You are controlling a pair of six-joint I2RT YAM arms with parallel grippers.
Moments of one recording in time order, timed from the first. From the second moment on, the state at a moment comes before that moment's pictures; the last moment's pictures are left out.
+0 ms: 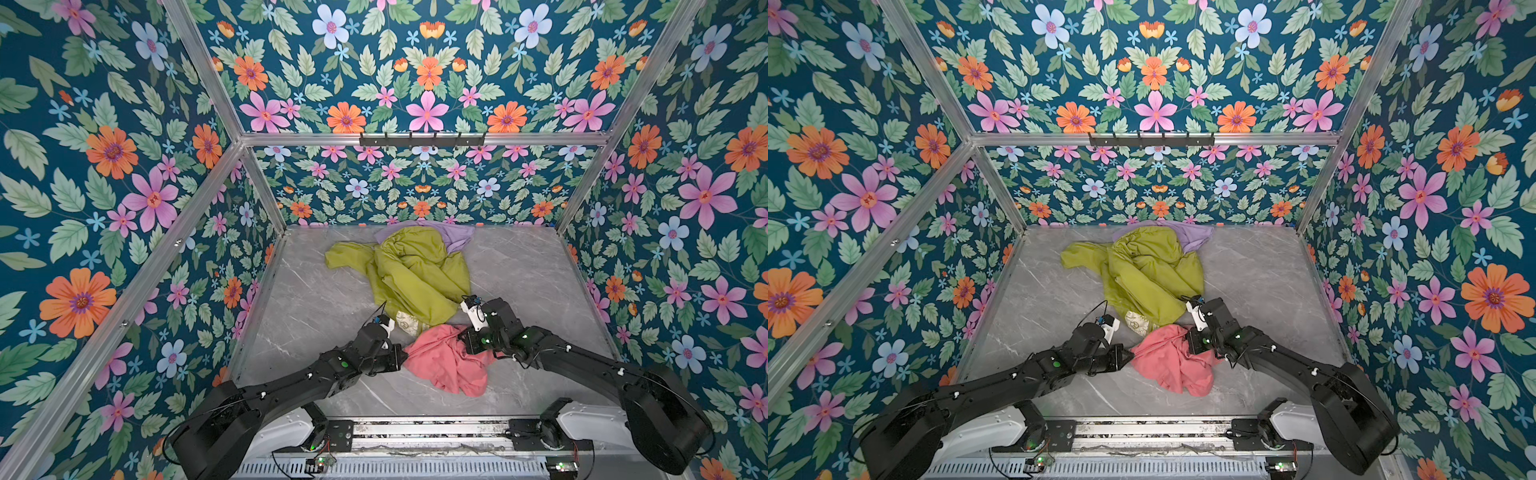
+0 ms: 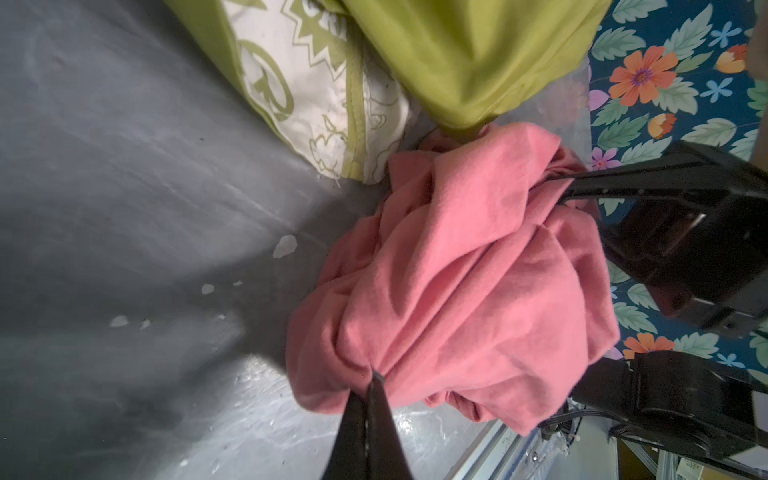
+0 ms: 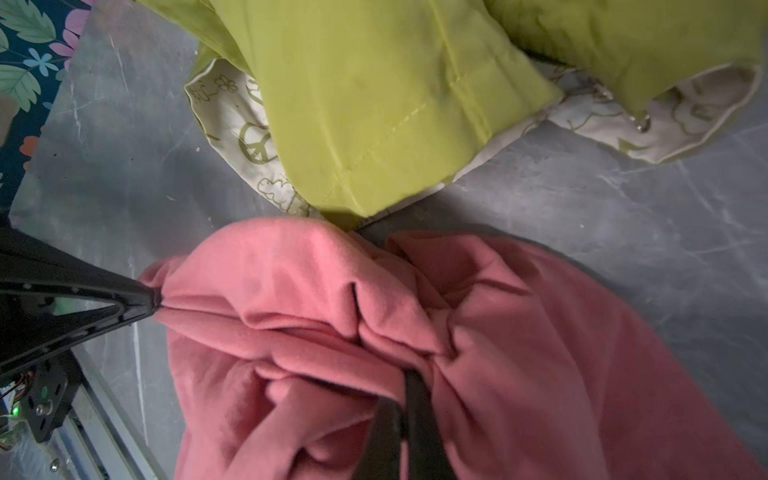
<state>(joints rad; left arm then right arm) -0.83 1.12 0.38 -0.04 0.21 -0.84 0.58 1.25 0.56 -0.18 -0.22 0.33</state>
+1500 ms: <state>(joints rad) -0.82 0.87 0.52 -0.40 -0.05 -0.73 0.86 1.31 0.55 -0.05 -0.17 0.48</state>
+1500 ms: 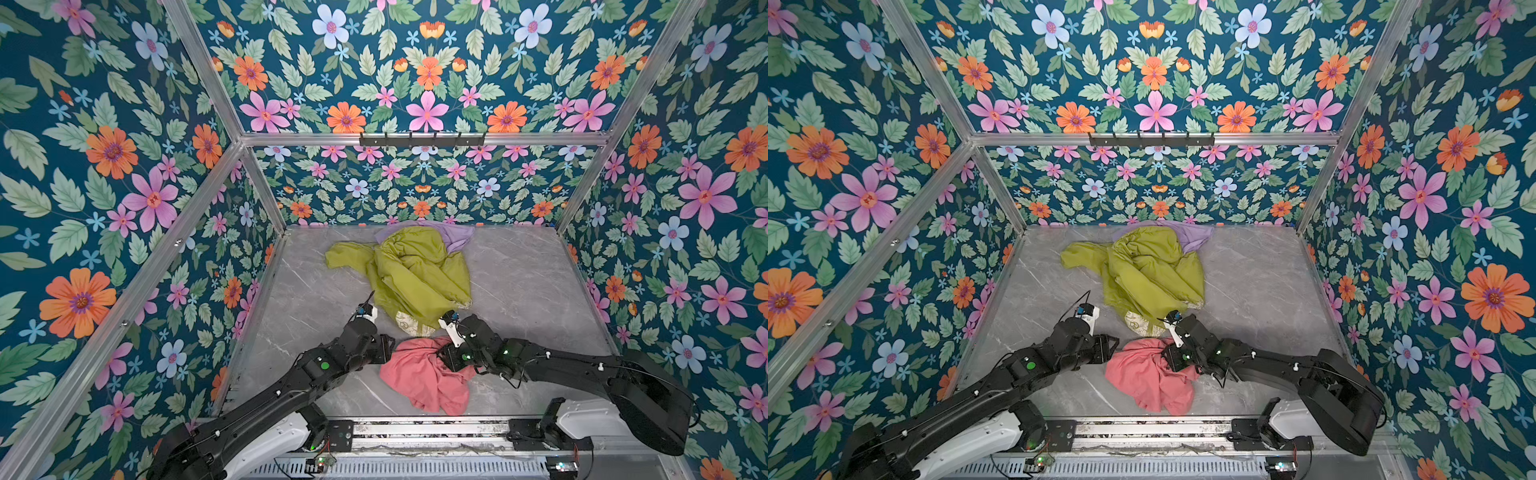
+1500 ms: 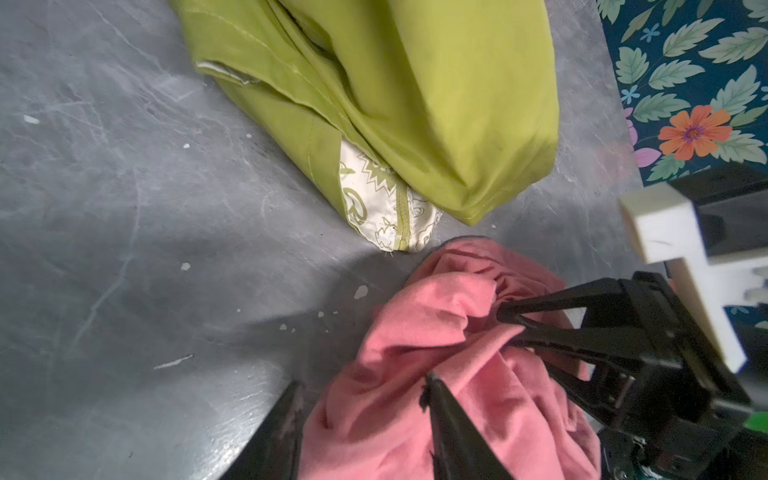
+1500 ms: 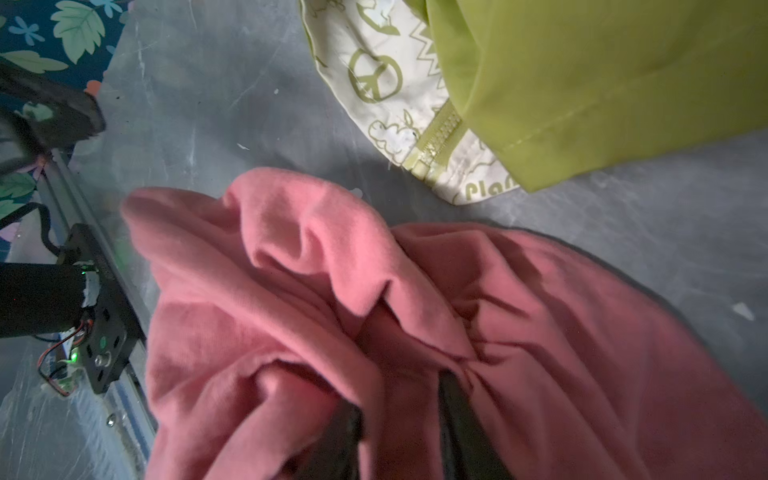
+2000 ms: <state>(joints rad) -0.82 0.80 0.54 -0.27 -0.51 -0.52 0.80 0.96 0.66 -0.29 0.10 0.32</state>
